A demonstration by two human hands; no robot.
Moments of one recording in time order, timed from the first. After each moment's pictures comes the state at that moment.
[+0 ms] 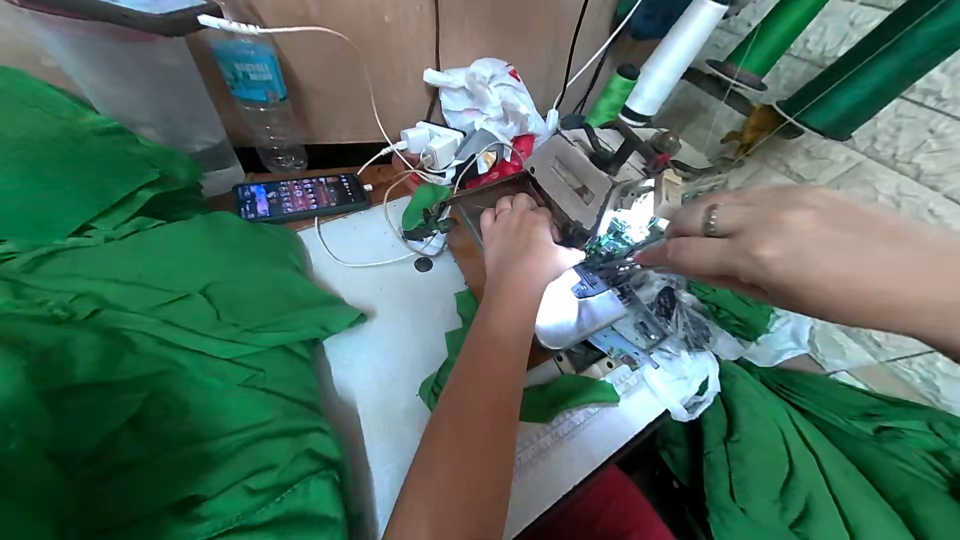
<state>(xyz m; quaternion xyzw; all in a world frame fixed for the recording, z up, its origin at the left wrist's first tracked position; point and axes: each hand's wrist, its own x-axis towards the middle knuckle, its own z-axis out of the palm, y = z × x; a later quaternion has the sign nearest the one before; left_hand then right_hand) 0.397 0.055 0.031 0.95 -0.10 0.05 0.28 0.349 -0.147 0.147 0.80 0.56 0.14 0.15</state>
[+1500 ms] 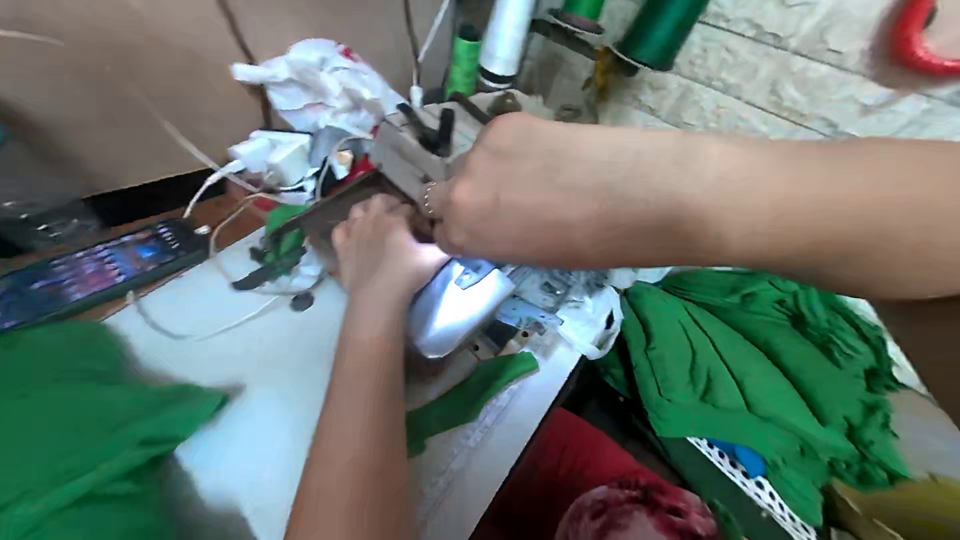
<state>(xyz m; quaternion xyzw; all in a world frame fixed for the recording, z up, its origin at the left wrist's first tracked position) 0.389 0.060 0.028 0.94 -0.13 0.12 0.29 0.343 -0.070 0.144 0.86 0.41 0.08 0.29</state>
